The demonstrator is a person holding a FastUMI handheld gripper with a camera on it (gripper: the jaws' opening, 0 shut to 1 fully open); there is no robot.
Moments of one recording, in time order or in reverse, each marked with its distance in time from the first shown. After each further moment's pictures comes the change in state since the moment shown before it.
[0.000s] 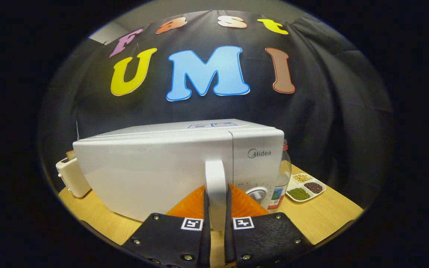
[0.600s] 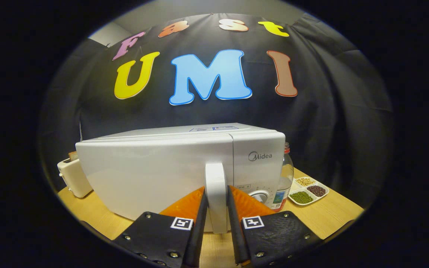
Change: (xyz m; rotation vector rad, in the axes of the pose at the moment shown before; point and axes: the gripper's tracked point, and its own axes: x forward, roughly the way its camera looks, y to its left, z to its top) arm 0.004 0.001 0.003 -0.016 -0.047 0.027
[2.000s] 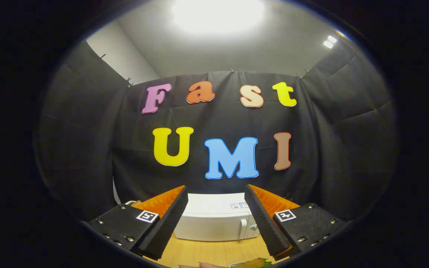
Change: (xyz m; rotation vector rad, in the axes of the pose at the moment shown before) arm -0.292 0.113 0.249 -0.039 -0.293 0.036
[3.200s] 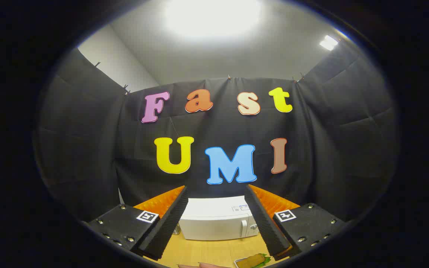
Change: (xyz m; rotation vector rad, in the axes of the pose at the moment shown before) arm -0.050 0.021 0.090 0.033 0.009 -0.020
